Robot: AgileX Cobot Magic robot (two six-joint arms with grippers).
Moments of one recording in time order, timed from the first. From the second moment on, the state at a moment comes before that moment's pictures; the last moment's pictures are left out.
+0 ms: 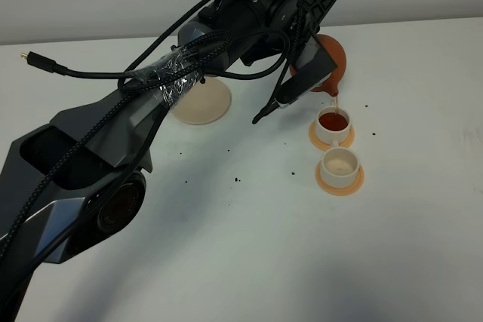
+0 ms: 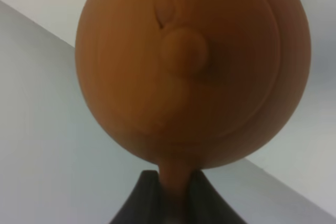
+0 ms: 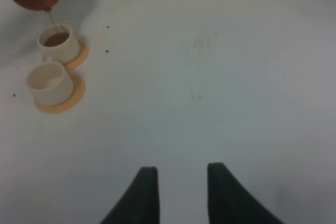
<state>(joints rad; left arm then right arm) -0.65 2.49 -2.37 0.25 0.71 1.92 0.06 -0.01 -0.49 0.02 1.08 0.05</state>
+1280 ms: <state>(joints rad) -0.60 2.38 -2.37 0.17 1.20 1.23 0.06 -0.01 -0.49 0.02 1.08 0.05</state>
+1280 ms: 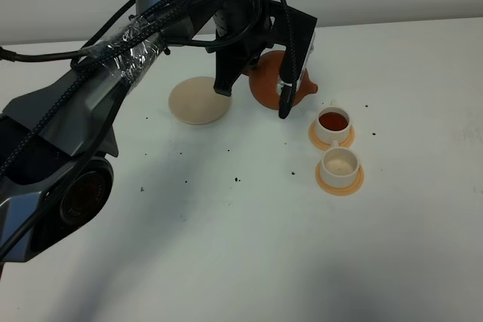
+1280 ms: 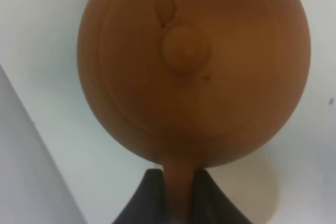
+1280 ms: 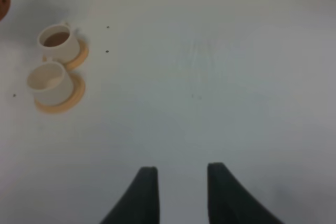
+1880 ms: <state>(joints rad) -0.60 2.38 -2.35 -0.08 1.20 0.76 0.06 -0.01 -0.49 0.02 1.08 0.05</state>
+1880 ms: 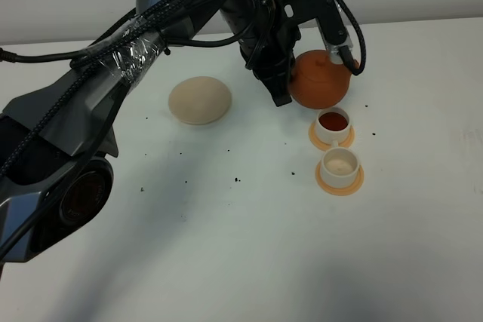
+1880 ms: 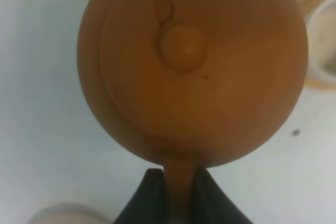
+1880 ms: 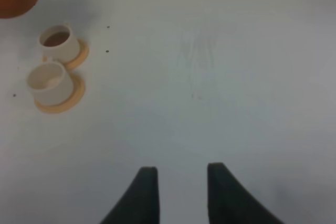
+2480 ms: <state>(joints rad) -0.62 2.18 -1.99 -0.14 1.20 0.65 0.06 -0.01 -0.49 0.02 1.08 0.05</state>
